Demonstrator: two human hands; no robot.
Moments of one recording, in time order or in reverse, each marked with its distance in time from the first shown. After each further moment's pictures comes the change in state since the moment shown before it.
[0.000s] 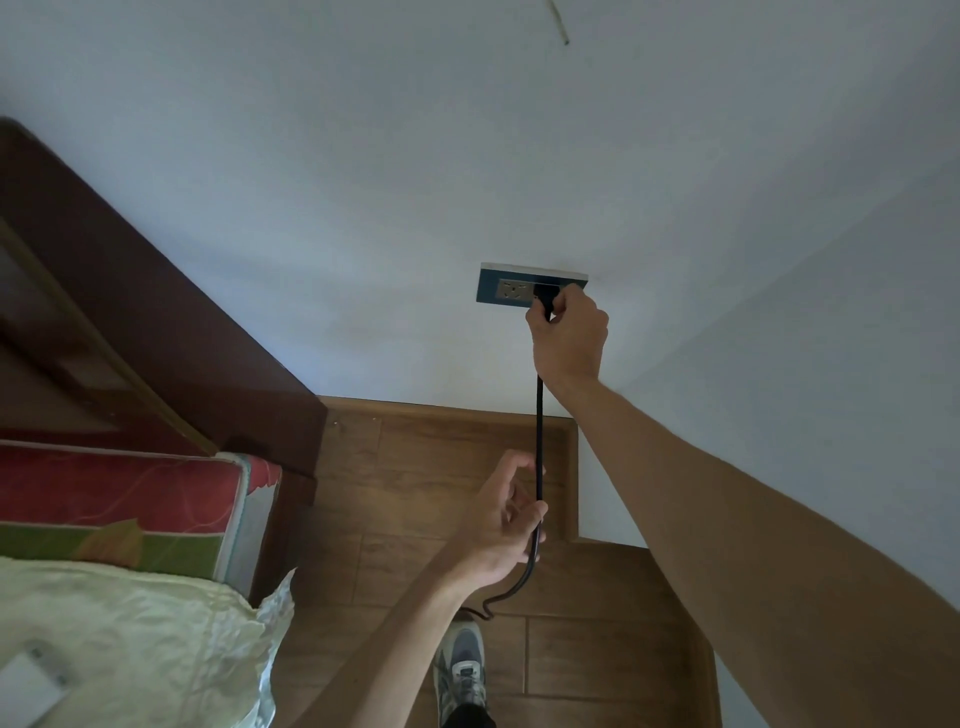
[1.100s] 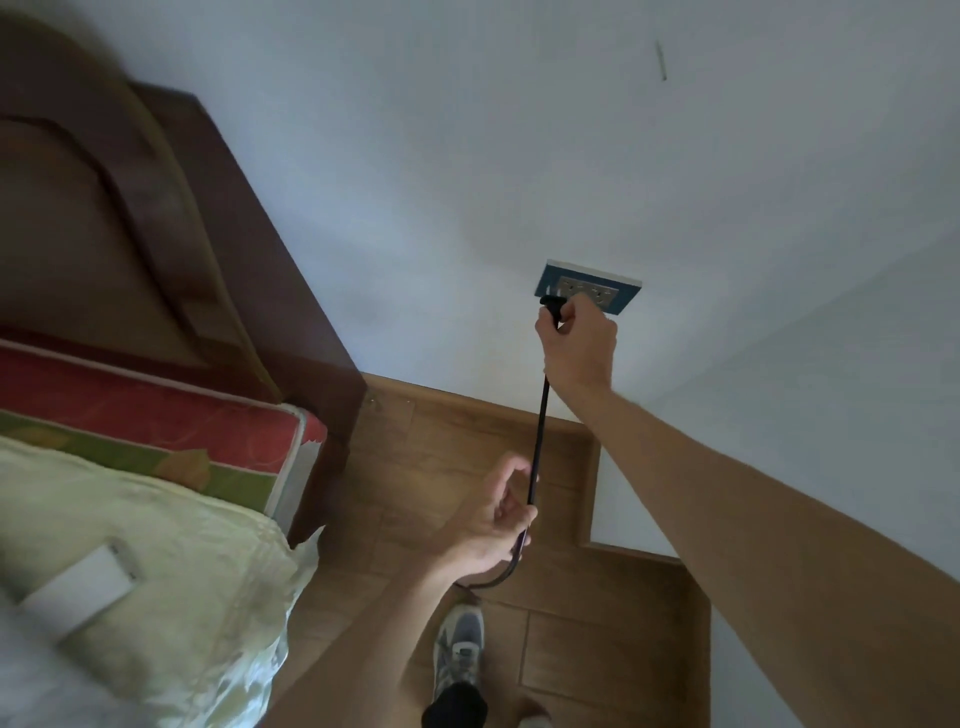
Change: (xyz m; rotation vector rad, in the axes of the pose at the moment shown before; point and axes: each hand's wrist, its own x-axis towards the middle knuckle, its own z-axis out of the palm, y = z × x) left_hand -0.051 -0.013 -0.024 0.046 0.056 0.030; right_hand -0.051 -0.043 0.002 0.076 -0.151 -0.053
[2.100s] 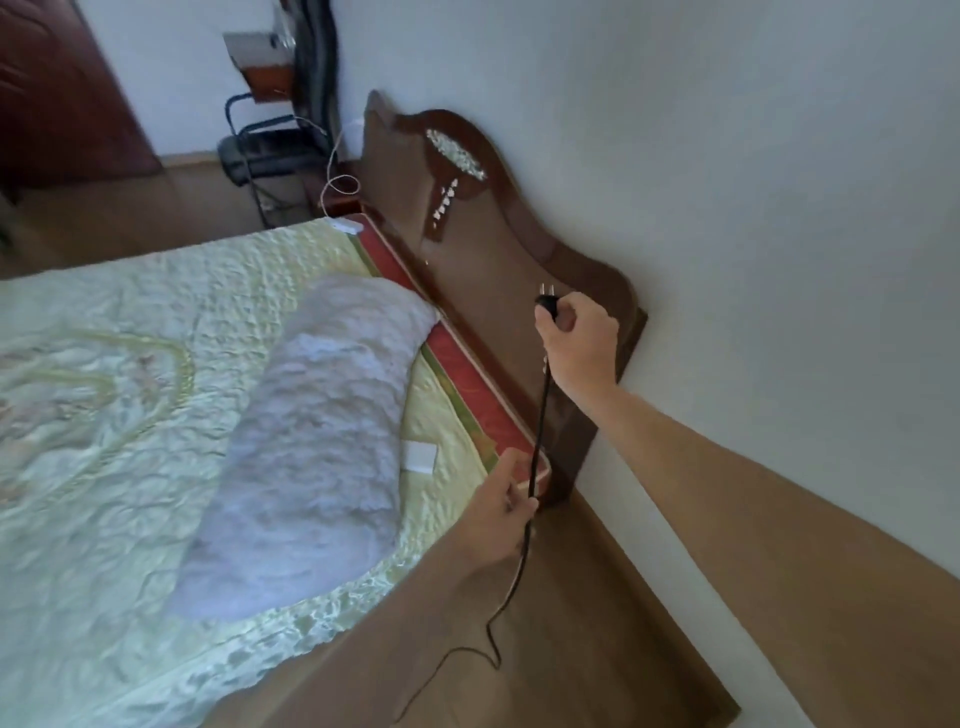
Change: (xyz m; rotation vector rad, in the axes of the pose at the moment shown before) left_hand -0.327 0.085 0.012 -0.138 1.014 0.185; right_hand -0.261 -0.340 -0.032 0.178 -0.525 -0.824
